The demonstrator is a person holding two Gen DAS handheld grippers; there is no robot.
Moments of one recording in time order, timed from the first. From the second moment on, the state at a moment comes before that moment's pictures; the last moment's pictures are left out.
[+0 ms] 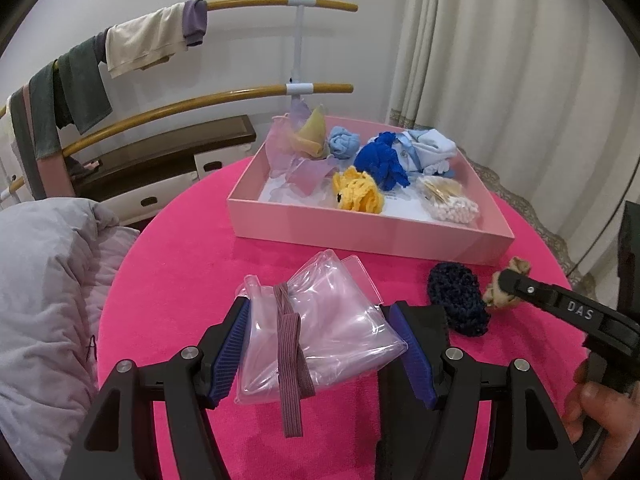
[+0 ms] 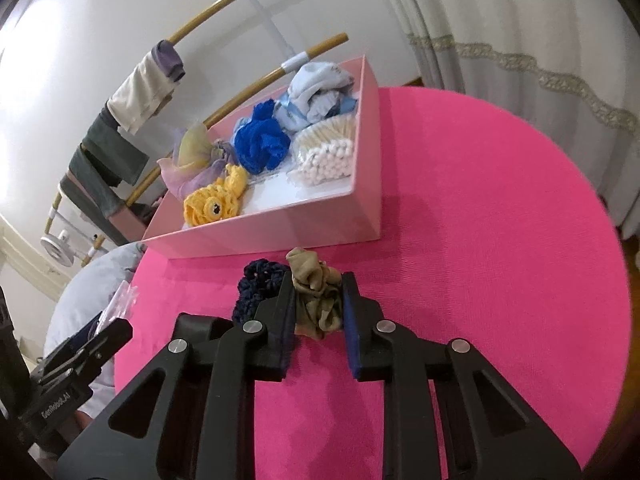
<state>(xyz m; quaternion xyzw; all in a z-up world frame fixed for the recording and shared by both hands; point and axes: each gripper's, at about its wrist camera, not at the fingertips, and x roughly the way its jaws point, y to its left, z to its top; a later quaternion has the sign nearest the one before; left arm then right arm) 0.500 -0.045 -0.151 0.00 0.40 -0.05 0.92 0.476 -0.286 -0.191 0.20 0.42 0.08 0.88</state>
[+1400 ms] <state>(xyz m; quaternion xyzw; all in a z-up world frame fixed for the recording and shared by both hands) 0.566 -0.037 -0.043 -0.02 0.32 -0.06 0.94 0.546 -0.237 -0.048 0.08 0.35 0.15 0.92</state>
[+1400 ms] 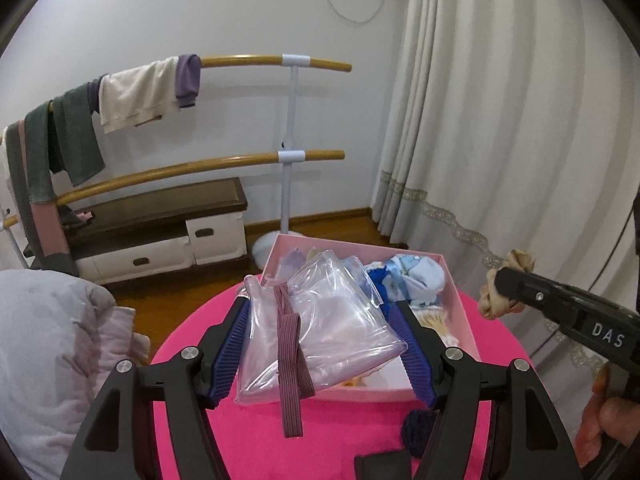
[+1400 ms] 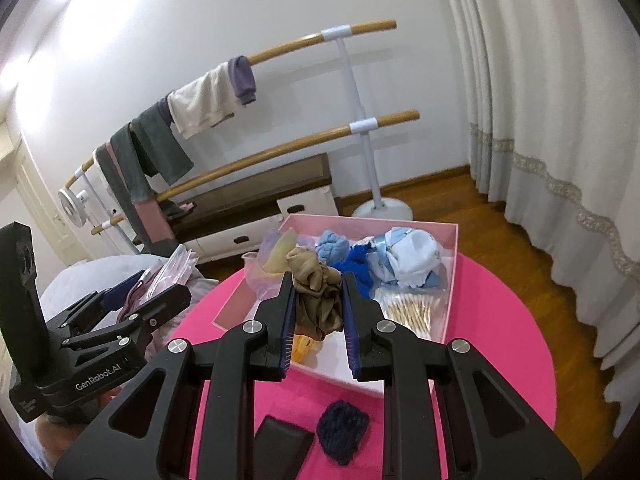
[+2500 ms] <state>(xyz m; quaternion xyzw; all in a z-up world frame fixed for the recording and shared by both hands) 0.775 -0.058 -0.111 -0.04 0.41 -0.06 0.91 0.633 -0.244 -0.140 0.12 0.46 0.14 0.87</state>
